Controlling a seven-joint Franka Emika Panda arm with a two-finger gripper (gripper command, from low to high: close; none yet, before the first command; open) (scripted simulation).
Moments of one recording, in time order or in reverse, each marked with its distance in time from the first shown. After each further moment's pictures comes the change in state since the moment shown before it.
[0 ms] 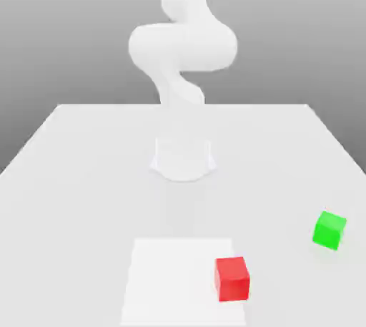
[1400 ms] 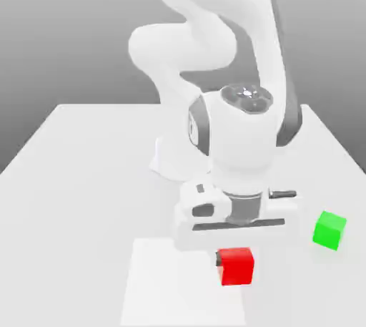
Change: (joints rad) arm 0.100 0.831 0.115 -0.281 -0.033 0.390 0.043
